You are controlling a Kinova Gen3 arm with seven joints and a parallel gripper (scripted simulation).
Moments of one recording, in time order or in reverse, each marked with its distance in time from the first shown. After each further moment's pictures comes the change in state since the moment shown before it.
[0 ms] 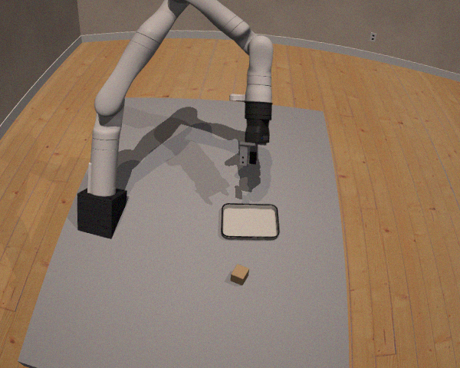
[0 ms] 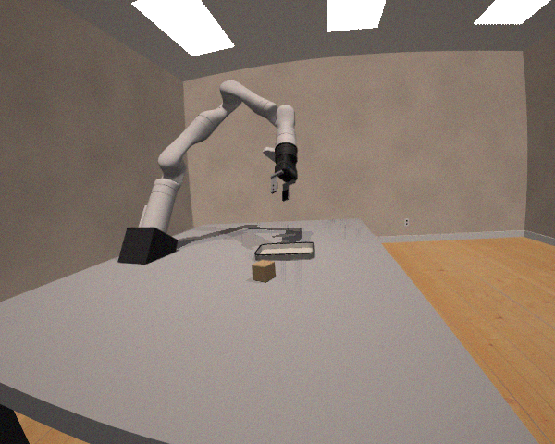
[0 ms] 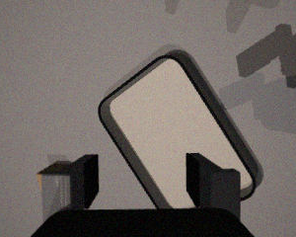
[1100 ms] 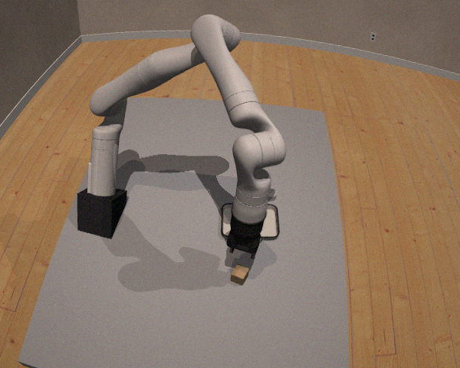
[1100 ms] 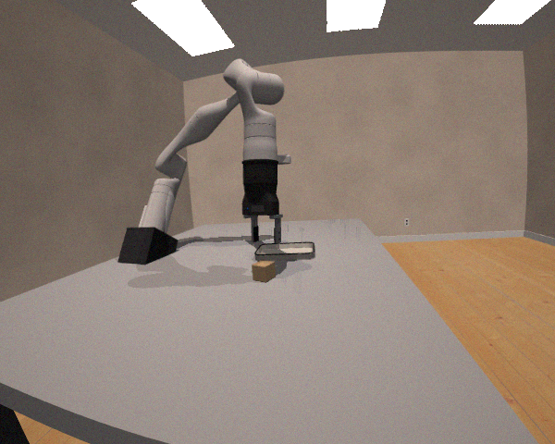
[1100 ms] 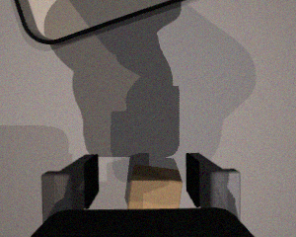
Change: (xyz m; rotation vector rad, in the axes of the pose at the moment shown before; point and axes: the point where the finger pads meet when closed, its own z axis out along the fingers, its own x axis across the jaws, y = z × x) arm -0.135 0.070 0.216 0.578 0.161 1.267
